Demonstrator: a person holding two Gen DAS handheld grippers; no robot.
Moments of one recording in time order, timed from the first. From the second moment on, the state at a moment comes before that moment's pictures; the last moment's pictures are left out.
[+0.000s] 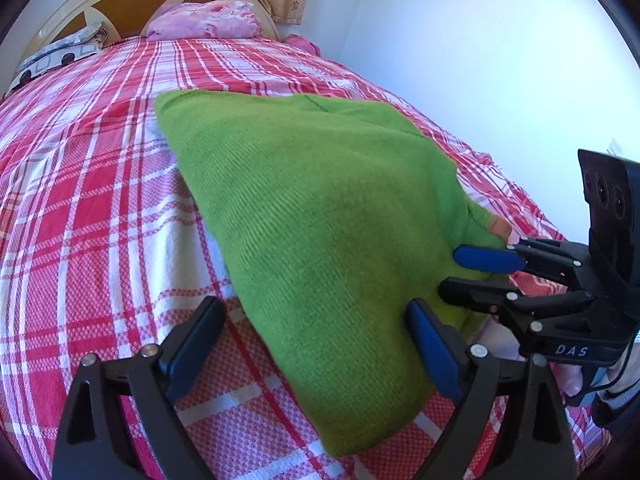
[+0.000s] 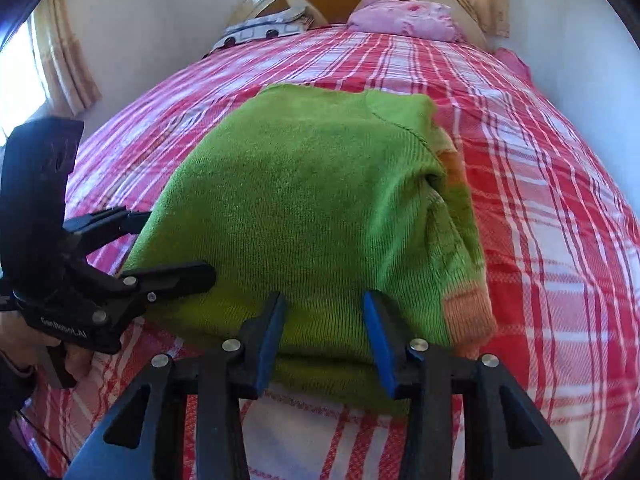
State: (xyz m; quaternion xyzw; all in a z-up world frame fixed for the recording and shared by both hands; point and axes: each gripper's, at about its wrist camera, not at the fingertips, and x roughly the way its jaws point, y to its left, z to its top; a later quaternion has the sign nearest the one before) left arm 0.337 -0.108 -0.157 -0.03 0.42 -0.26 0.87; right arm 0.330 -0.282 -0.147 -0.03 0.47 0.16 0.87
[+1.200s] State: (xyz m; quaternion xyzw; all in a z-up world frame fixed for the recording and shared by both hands) left arm 0.363 -0.084 -0.158 -0.15 0.43 -0.29 0.84; right arm 0.486 -0.360 -0.176 0.27 0.50 0.24 0.79
